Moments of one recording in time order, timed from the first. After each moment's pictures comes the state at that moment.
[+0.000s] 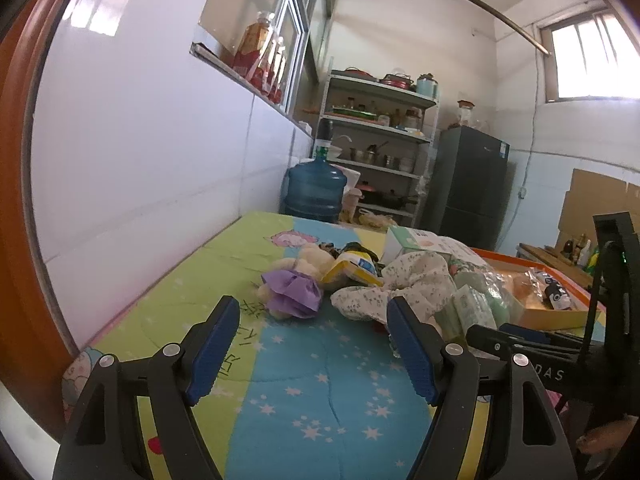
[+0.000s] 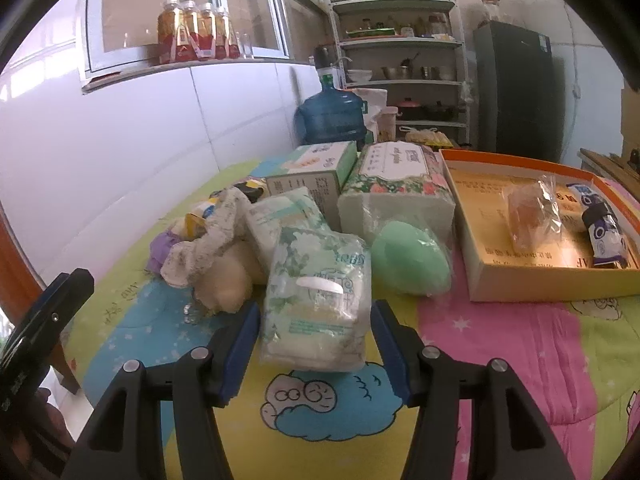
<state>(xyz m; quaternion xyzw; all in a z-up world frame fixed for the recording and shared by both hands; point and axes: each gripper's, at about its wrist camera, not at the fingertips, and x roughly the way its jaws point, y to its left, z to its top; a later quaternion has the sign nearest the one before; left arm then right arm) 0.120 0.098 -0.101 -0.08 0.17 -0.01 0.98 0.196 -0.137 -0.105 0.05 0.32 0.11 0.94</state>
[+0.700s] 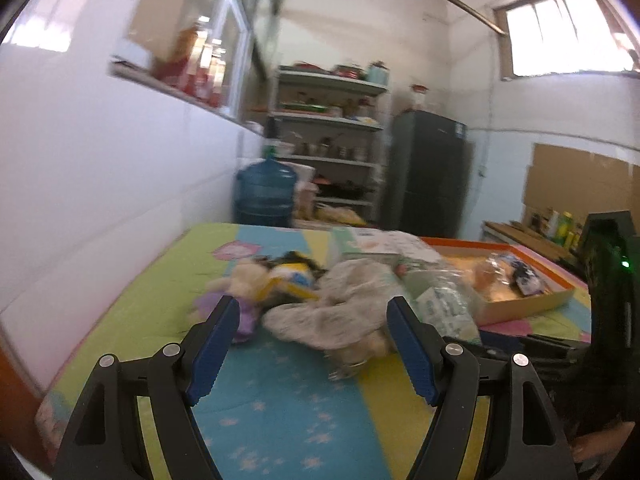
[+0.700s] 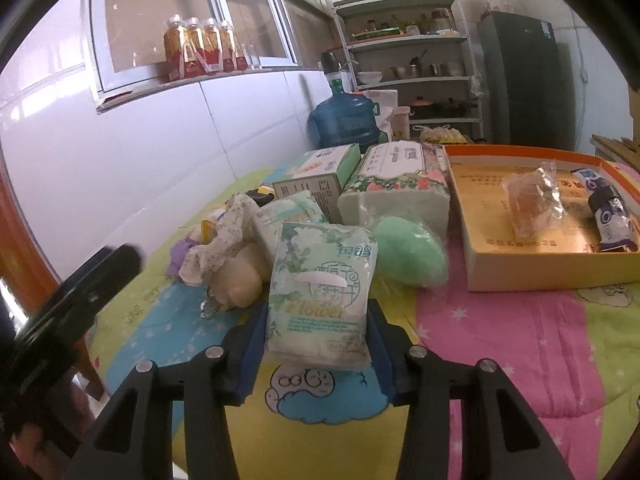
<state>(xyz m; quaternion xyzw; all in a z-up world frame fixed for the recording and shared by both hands) 0.147 0.058 -0.084 -0.04 0.18 -0.11 0.98 0.177 -0.160 -0.106 0.08 0.31 0.15 0.94</state>
